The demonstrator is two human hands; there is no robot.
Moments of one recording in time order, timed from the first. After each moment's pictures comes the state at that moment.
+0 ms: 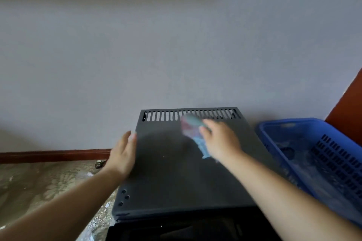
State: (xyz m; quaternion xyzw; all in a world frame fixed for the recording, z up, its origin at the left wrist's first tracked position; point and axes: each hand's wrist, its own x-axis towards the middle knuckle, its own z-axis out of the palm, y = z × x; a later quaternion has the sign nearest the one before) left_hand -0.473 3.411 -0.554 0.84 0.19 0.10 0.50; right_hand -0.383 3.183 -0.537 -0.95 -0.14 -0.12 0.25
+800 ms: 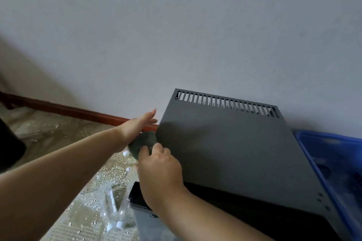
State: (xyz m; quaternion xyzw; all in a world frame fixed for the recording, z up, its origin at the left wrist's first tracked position) left_hand -0.503 3.453 -0.548 0.77 0.23 -0.08 0.59; right_hand -0.536 3.324 -0.584 -0.93 -0.35 -0.10 0.08
